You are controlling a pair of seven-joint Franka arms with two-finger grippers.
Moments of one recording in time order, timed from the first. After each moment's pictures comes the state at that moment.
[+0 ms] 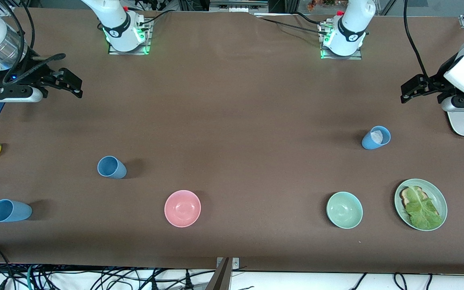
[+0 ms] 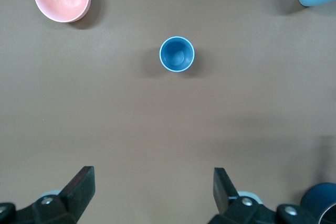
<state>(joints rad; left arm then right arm) -0.03 0.03 -0.04 -1.55 0.03 1.51 -0.07 0.03 -0.03 0.13 -1.66 0.01 1.63 0.15</state>
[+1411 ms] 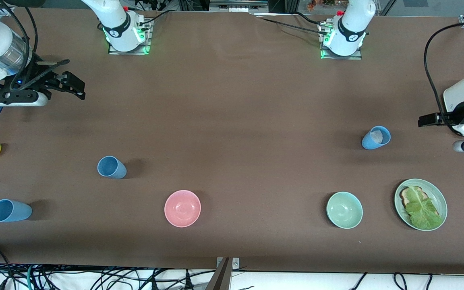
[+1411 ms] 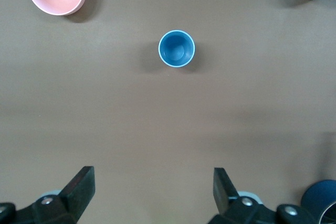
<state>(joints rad) 0.14 0.25 -0.02 -1.58 0.08 1.58 0.07 0.03 -0.02 0.13 -1.68 0.01 1.63 0.15</state>
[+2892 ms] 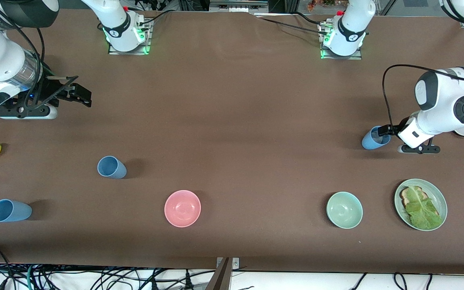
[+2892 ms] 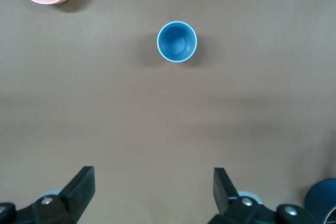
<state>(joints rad) 0.19 0.27 -0.02 -2.15 0.08 2.24 0.12 0.03 0.03 0.13 -1.69 0.01 1.64 0.15</state>
